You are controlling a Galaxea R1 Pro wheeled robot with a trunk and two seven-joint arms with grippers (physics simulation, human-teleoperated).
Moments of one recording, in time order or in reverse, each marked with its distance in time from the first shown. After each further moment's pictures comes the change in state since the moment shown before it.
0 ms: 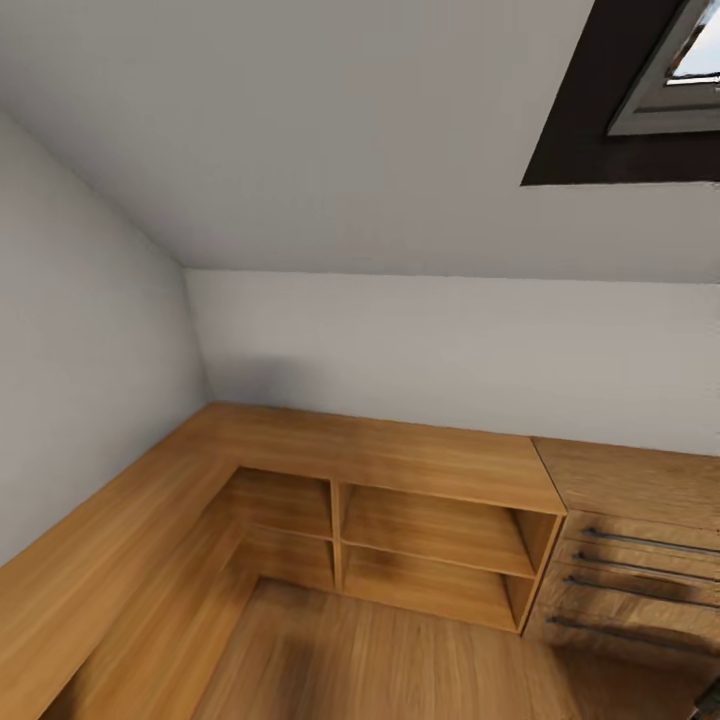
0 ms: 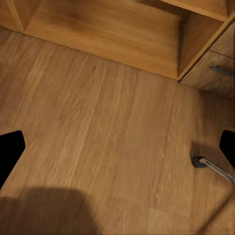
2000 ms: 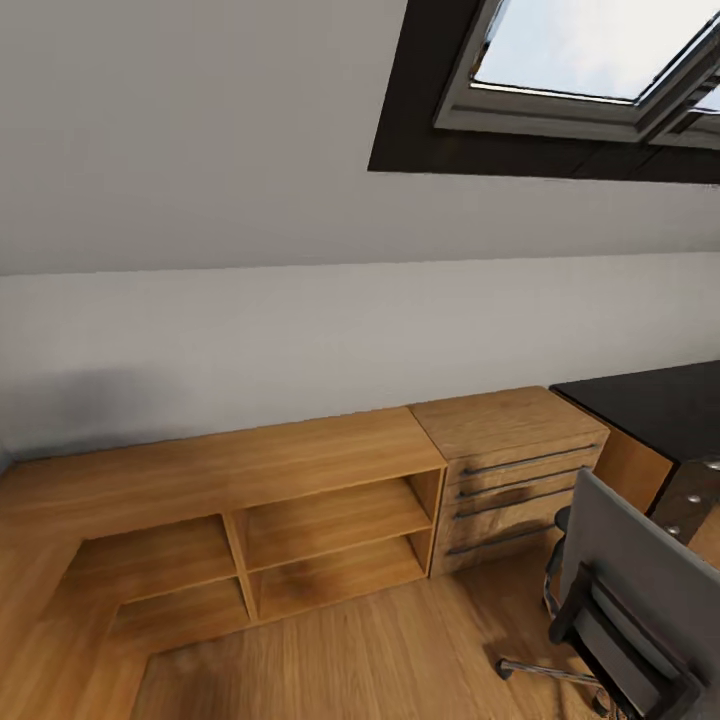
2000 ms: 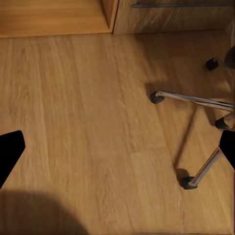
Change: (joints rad) left arm 0.000 0.000 -0.003 0.001 0.000 0.000 0.000; right arm 0.000 -0.001 -0.001 0.000 0.000 -0.003 -0.001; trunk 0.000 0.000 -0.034
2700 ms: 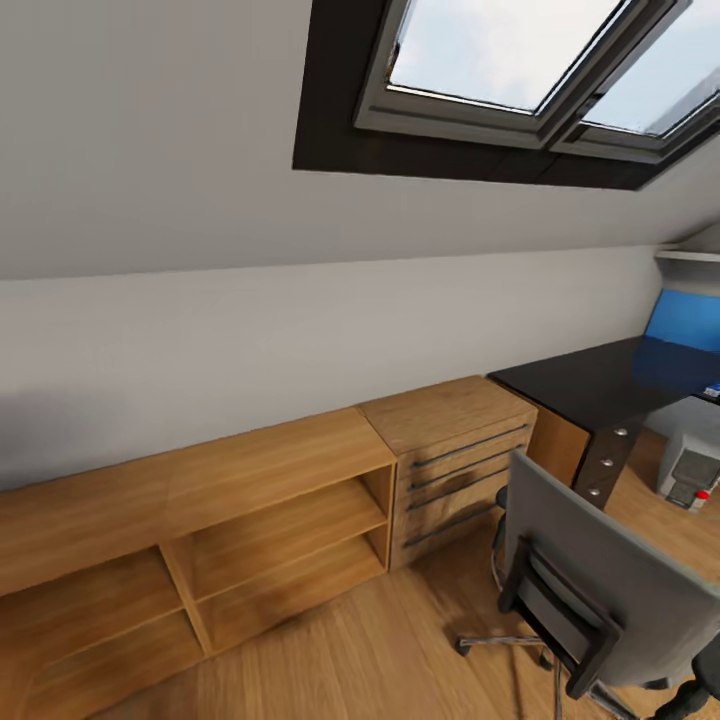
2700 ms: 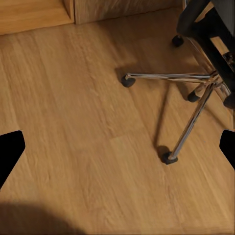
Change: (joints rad) left arm 0.000 0.000 0.000 0.000 0.001 0.000 0.000; right arm 0.000 0.000 0.001 0.000 0.000 0.000 0.001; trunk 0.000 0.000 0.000
